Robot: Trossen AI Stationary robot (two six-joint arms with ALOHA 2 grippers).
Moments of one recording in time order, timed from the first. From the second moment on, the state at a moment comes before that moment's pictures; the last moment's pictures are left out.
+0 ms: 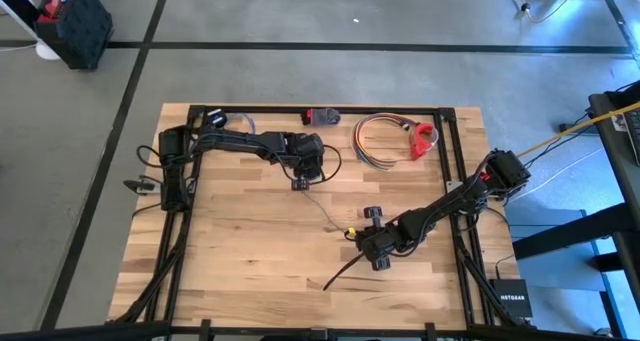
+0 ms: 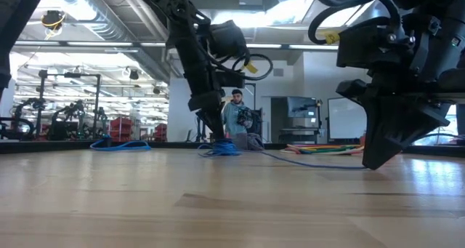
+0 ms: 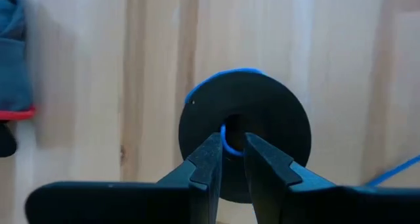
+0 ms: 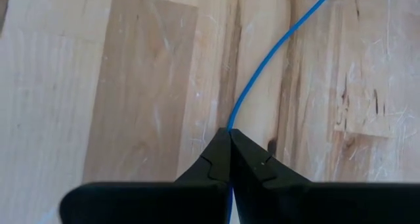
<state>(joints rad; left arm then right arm) 0.26 1.89 1.28 -0.52 -0.16 0.29 0.48 1.70 0.83 -0.31 0.26 0.26</state>
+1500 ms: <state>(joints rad) 0.30 1.89 1.25 -0.59 -0.17 0.15 0.69 1.69 0.84 -0.59 0.36 0.59</state>
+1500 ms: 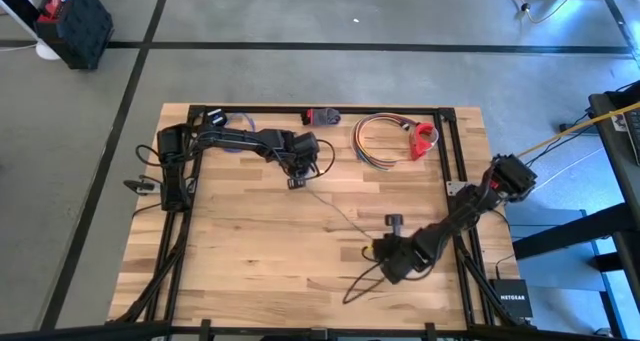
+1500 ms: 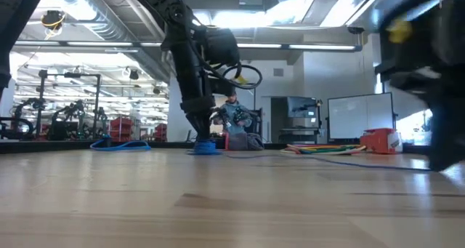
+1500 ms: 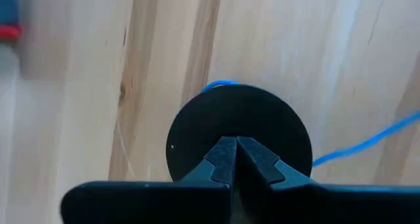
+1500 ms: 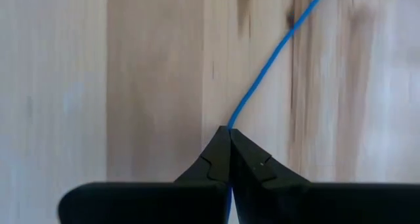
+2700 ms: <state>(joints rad) 0.29 1.89 1.25 -0.67 -0.17 0.09 0.63 1.47 0.87 -0.65 0.96 0.74</state>
